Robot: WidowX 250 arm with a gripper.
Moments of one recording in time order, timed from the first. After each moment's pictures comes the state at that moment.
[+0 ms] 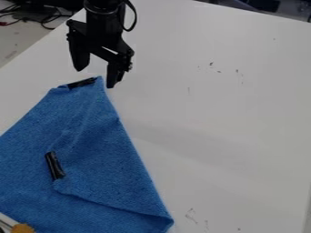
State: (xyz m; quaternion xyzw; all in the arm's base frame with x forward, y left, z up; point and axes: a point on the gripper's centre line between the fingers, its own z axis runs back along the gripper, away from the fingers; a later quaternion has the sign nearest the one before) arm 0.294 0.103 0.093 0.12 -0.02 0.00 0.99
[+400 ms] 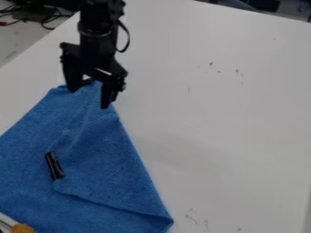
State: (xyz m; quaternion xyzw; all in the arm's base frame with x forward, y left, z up) arm 0.265 0.105 0.073 0.11 -0.01 0.04 0.99
